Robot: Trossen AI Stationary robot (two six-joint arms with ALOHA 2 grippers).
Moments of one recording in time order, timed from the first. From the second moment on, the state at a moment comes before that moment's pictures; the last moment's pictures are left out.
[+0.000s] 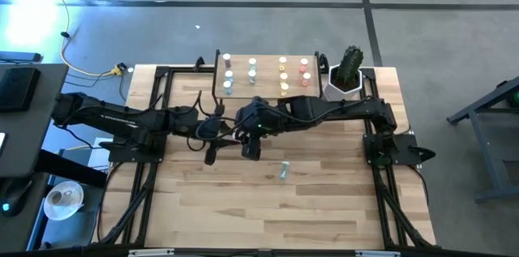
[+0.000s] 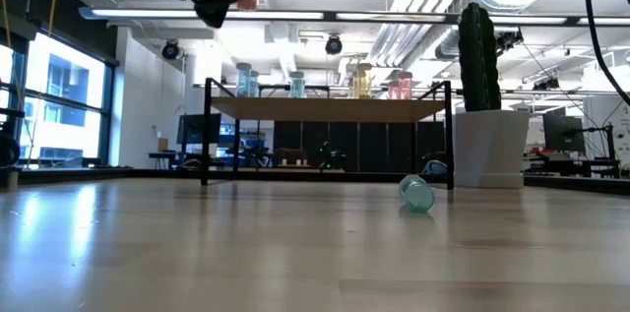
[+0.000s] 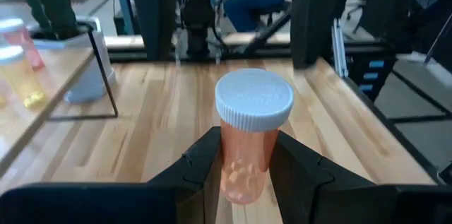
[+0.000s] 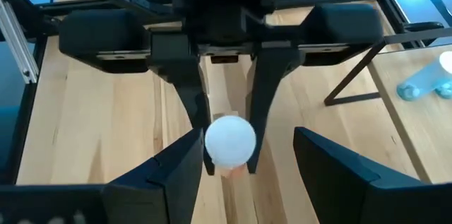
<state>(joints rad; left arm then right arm) 0.06 1.07 0.61 0.18 0.04 0.00 0.12 2.00 2.16 -0.92 0.17 0.17</state>
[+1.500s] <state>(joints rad) 0.06 1.07 0.61 0.24 -0.07 0.01 0.11 2.00 2.16 -0.92 0.18 0.15</state>
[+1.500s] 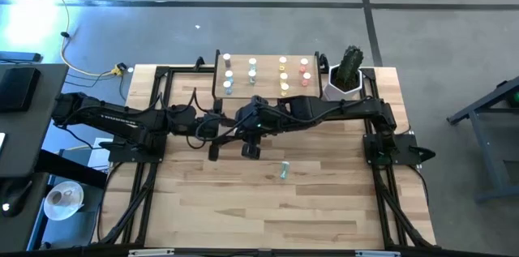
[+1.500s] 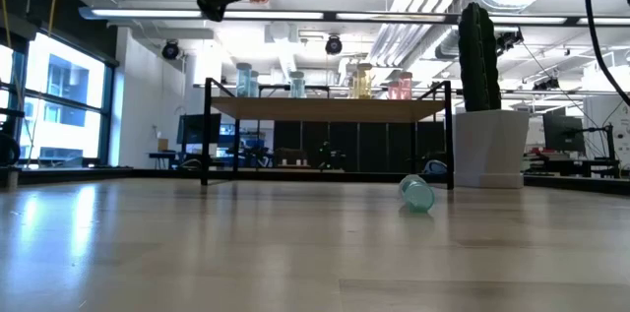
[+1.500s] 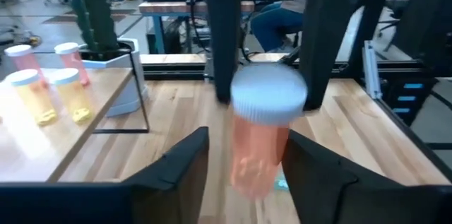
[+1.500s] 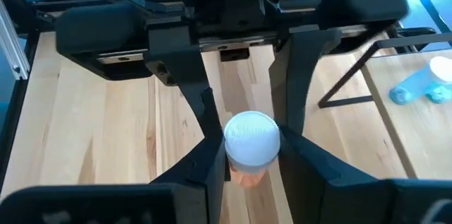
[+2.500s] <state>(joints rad) 0.06 1.07 0.62 0.24 -0.11 0.01 0.23 1.69 1.88 -1.50 0.86 0.69</state>
